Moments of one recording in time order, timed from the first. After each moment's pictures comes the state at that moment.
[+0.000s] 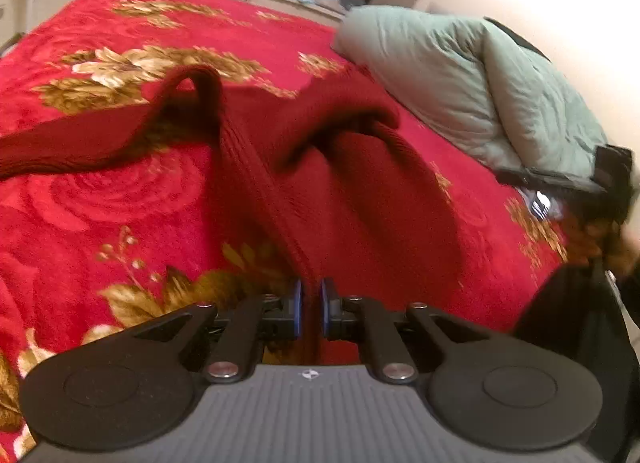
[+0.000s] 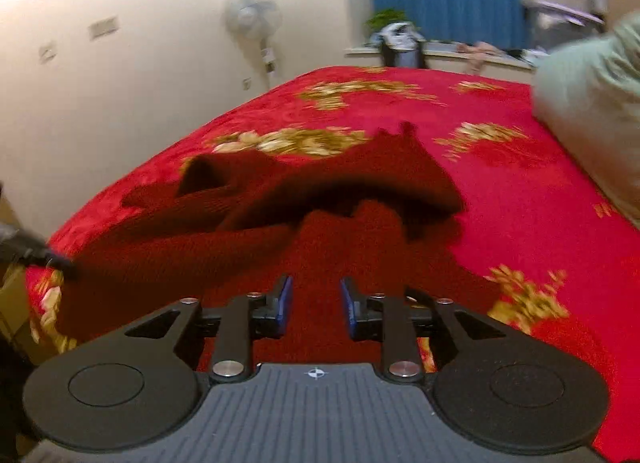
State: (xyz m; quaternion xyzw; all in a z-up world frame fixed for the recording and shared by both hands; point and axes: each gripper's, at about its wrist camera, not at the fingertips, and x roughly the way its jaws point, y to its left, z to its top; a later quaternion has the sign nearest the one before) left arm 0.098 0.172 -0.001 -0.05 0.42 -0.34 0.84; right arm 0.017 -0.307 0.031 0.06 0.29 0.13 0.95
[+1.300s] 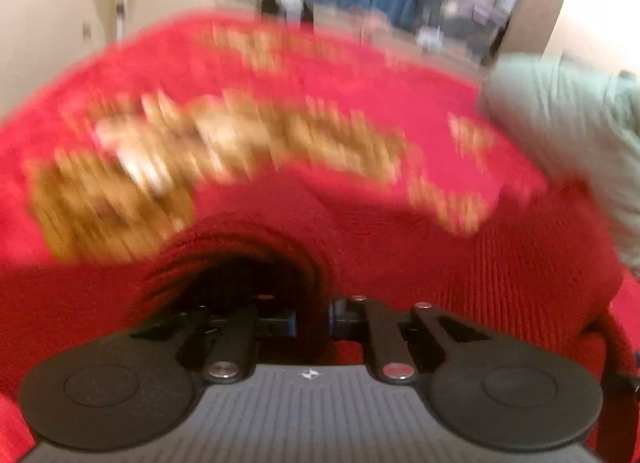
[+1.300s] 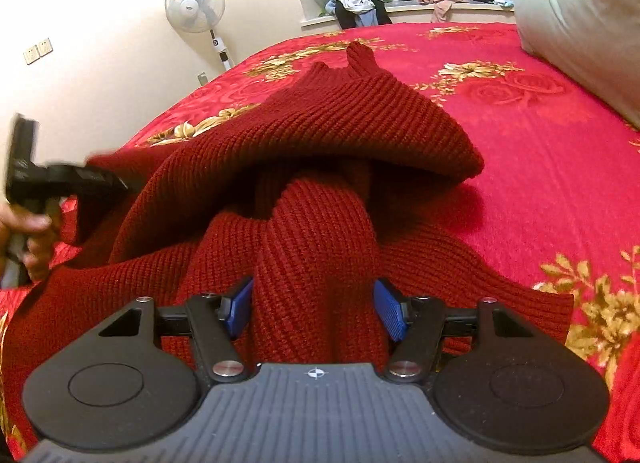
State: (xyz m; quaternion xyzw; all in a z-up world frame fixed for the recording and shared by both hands) left arm 0.385 0.092 -0.056 -0.05 0.35 -0.15 0.92; right arm 0.168 -0.308 -0.080 0.11 0.33 0.10 0.93
